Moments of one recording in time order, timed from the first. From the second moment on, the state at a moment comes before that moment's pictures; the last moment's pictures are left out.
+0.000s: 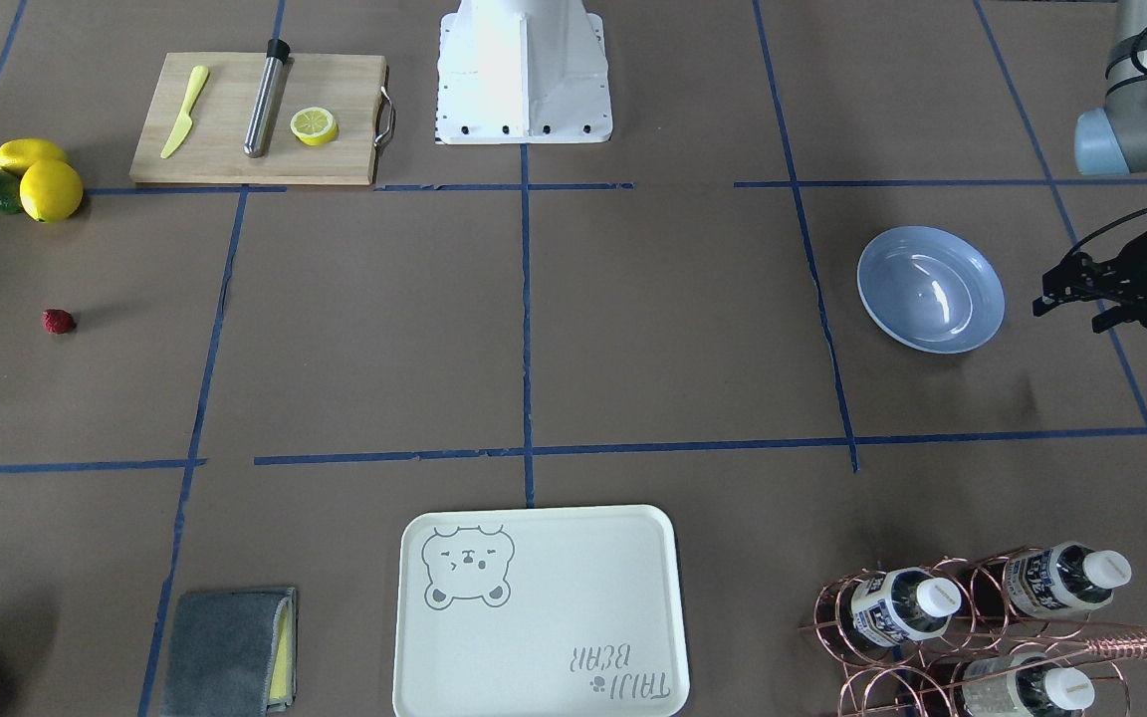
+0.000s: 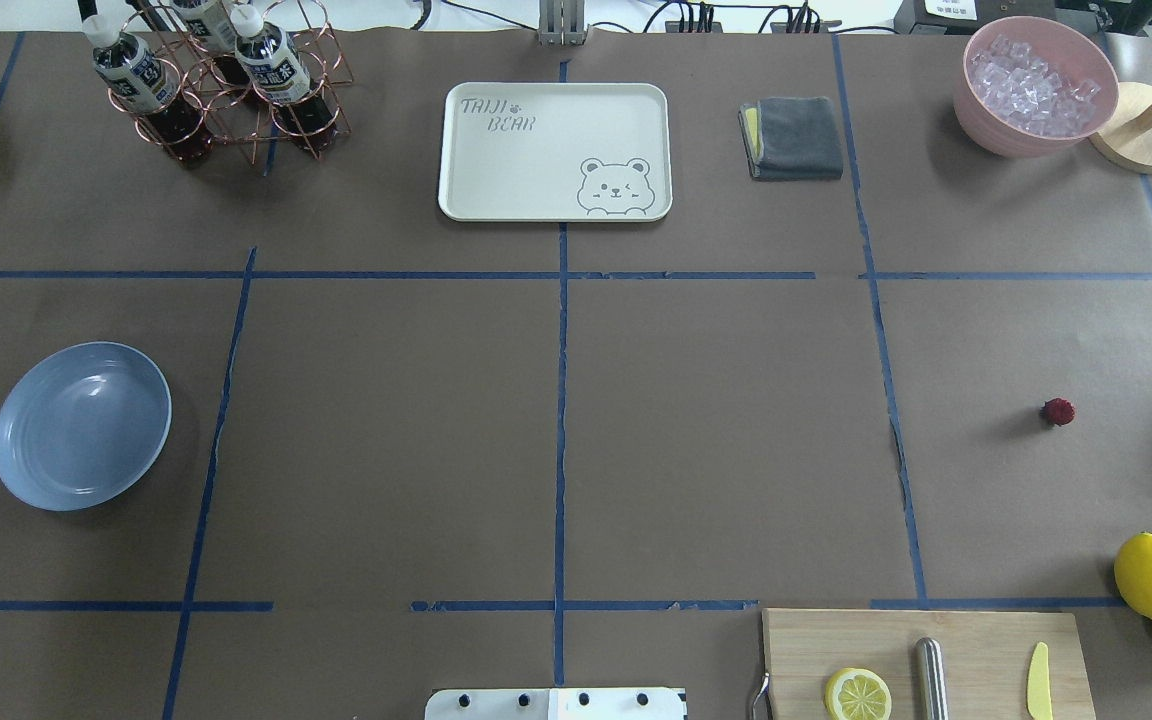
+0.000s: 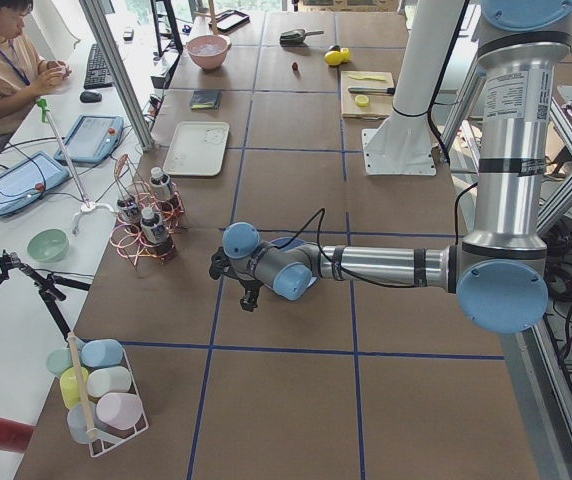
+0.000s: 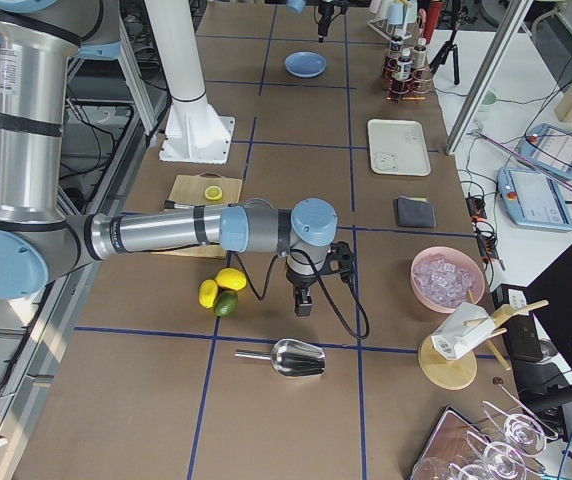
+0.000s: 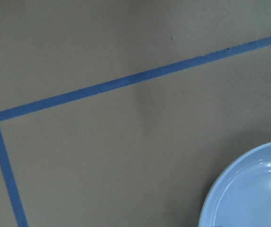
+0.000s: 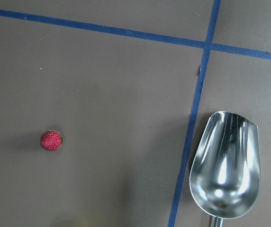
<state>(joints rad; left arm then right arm) -1.14 -1.56 -1.51 -2.08 -2.40 -0.34 1.49 -1.71 1.87 -1.74 2.40 -0.12</state>
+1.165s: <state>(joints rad) -1.04 -1.56 -1.50 -2.09 -2.39 -0.39 1.49 -1.71 1.87 -1.74 2.41 -0.12</state>
